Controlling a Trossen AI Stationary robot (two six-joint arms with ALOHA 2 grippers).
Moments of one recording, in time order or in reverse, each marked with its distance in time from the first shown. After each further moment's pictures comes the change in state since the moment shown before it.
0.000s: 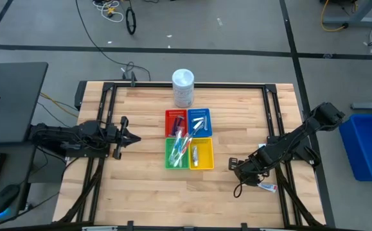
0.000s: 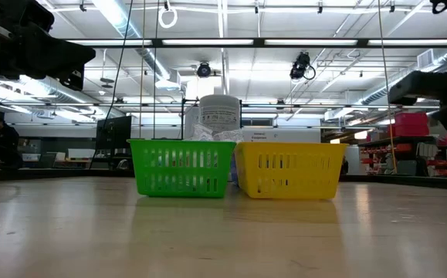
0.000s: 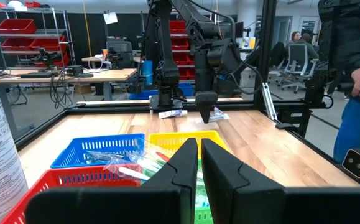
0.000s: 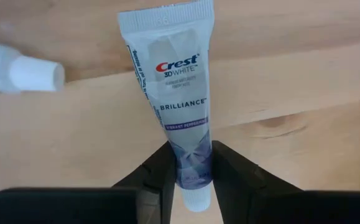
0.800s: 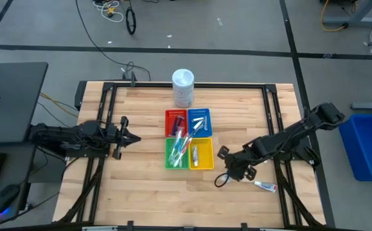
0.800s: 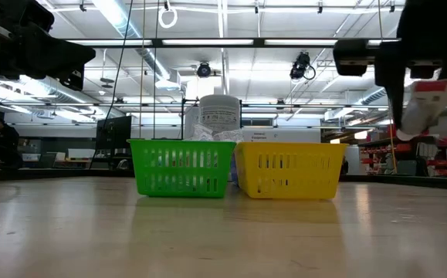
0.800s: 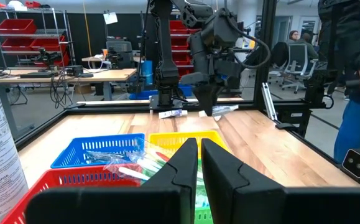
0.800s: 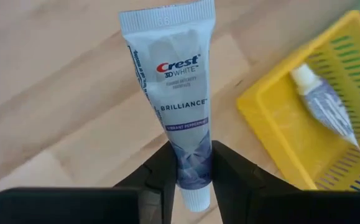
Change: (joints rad) left arm 0.000 0.000 0.000 0.000 0.000 0.000; right arm -0.138 0.000 0.156 0.066 0.002 0.273
